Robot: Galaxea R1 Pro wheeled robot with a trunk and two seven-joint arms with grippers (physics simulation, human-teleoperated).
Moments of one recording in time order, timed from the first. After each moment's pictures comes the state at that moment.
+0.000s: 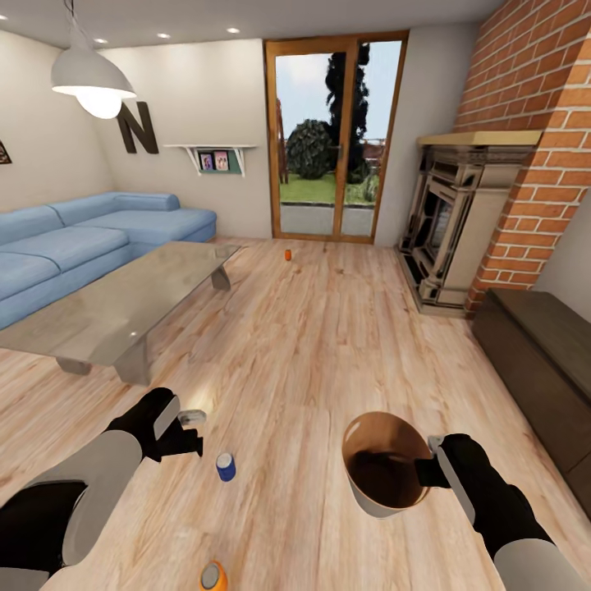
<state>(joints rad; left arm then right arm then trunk) -0.98 0.08 0.02 -0.30 0.15 1.00 0.12 -0.53 -0.15 0.01 -0.99 -0.07 1.04 -0.05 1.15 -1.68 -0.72</state>
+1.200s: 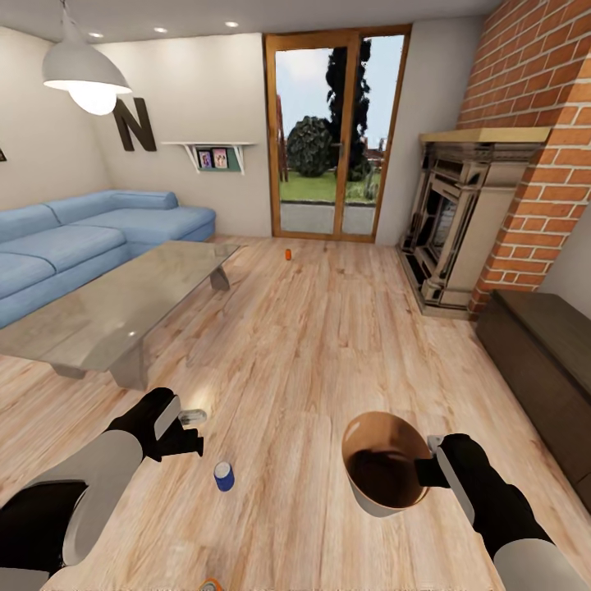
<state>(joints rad) -0.98 0.08 0.02 -0.30 0.15 1.00 0.12 -0.53 -0.15 0.01 -0.99 -0.06 1.03 -0.05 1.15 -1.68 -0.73</state>
